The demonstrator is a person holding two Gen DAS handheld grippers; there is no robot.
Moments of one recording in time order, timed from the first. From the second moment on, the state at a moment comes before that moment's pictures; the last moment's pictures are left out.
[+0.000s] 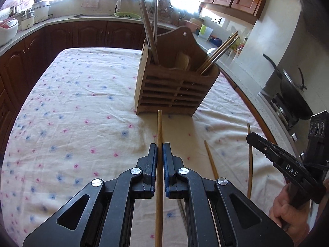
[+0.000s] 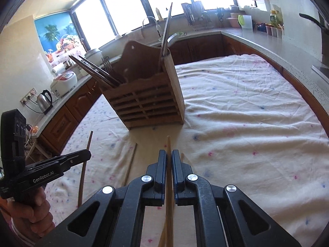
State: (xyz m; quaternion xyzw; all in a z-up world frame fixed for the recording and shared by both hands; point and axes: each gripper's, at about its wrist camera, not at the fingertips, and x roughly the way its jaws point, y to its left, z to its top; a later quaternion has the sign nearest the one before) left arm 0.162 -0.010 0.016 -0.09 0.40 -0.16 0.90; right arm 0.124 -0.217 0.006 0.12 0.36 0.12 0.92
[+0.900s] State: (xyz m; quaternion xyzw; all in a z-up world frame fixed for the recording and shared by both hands) left arm 0.124 0.016 0.096 -0.11 0.30 -0.18 0.93; right arm 0.086 -0.235 0.110 0.13 0.22 0.14 0.96
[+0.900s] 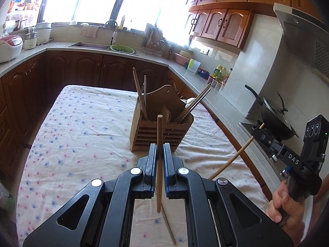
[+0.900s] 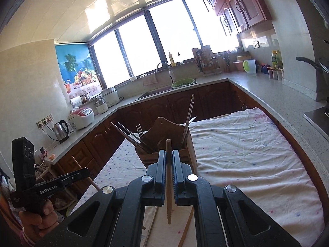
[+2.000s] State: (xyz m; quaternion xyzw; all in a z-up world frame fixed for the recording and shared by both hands) left arm 0.195 0.005 0.194 -0.11 0.17 -0.15 0.97; right arm 0.145 -0.246 0.183 0.14 0.11 0.12 0.98
